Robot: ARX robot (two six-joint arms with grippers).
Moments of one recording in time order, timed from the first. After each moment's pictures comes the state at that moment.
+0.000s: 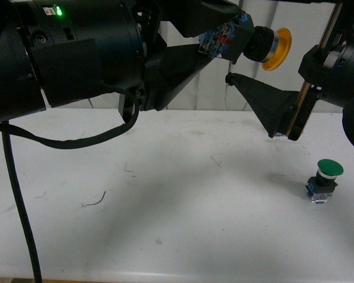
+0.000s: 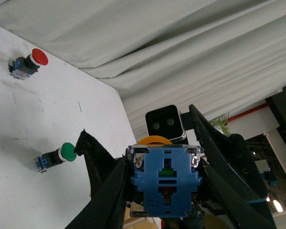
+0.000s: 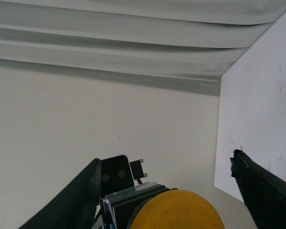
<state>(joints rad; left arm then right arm) -0.43 1.68 0.73 1.02 0.47 -1.07 0.22 1.88 0.77 1.29 -0.67 1.53</state>
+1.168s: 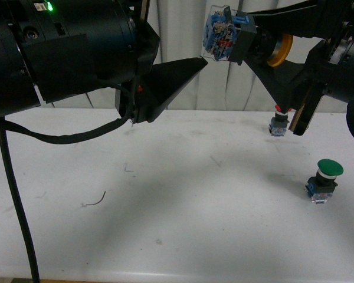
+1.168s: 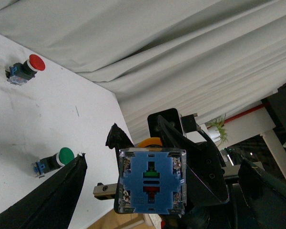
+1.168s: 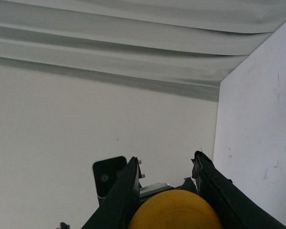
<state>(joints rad) -0.41 1.69 0.73 1.05 0.49 -1.07 0.21 1.87 0.77 1.28 -0.67 1.50</state>
